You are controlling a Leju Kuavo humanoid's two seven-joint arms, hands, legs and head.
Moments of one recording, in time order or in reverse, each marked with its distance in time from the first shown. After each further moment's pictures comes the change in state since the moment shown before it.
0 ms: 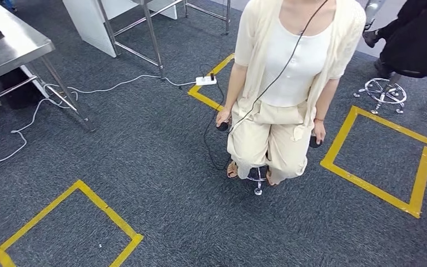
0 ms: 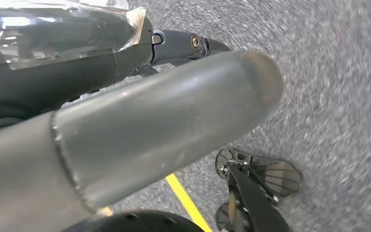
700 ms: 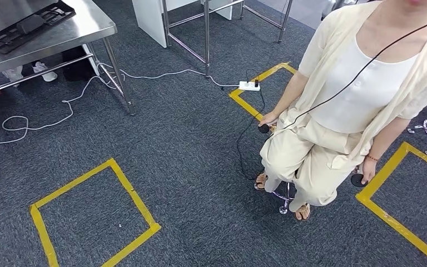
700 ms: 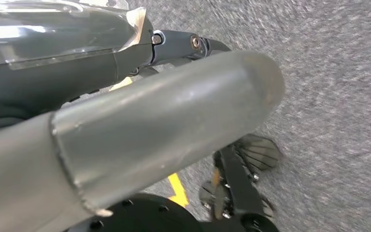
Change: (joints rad) left arm 0.005 0.019 0.041 -0.003 0.072 -0.108 -0.054; right arm 0.000 -0.009 -0.073 -0.001 -0.126 -0.056 -0.068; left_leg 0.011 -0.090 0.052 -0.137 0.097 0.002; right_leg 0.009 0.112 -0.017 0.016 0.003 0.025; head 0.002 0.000
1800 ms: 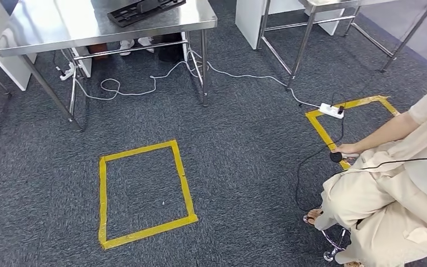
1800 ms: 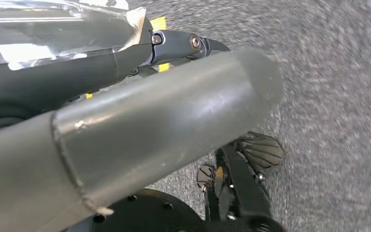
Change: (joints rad) left arm 0.005 -0.002 0.021 -0.003 0.026 -0.017 -0.008; right arm 0.007 -0.006 0.038 -0.001 0.006 0.004 0.007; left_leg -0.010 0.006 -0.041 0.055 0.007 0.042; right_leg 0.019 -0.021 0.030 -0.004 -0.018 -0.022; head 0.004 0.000
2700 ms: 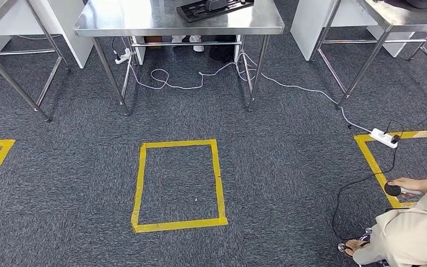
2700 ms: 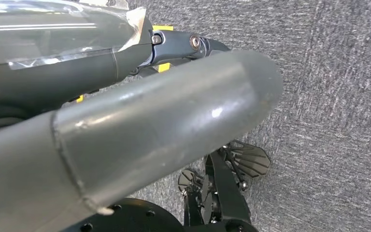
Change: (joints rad) left arm 0.002 0.002 0.010 -0.010 0.034 -0.009 -0.043; right arm 0.006 -0.007 0.057 -0.005 0.043 -0.027 -0.042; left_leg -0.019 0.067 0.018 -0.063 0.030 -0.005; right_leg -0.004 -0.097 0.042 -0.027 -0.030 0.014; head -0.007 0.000
